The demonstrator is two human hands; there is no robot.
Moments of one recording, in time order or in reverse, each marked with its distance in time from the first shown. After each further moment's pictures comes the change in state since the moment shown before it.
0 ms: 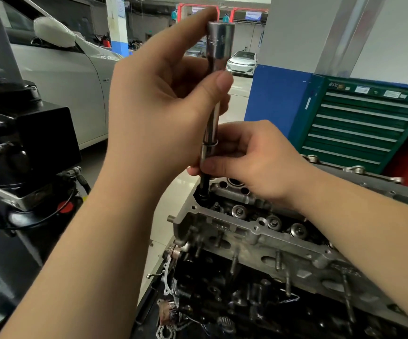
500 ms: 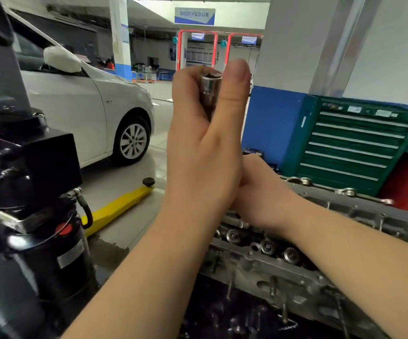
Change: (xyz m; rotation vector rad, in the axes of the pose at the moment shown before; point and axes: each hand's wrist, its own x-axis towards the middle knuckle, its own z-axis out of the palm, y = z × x) left_hand -0.004 0.020 0.051 -0.075 0.170 -0.181; right_hand -0.006 -0.022 0.008 -0.248 -0.005 -0.049
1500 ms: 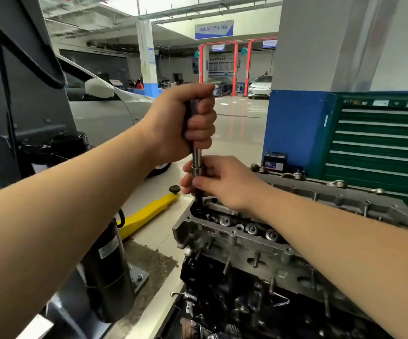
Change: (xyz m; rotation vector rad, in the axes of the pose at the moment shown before) left_hand 0.065 0.032 -0.017 -0.169 -0.539 -0.627; right_hand 0.001 0.018 0.003 0.365 -0.026 0.081
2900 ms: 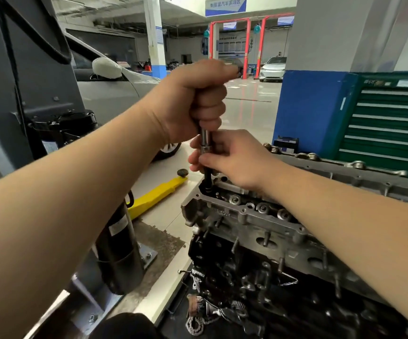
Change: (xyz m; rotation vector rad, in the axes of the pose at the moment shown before) left_hand -0.001 -0.013 -0.006 0.064 -0.097 0.094; right_hand 0.002 0.001 0.000 -0.075 0.035 -0.066
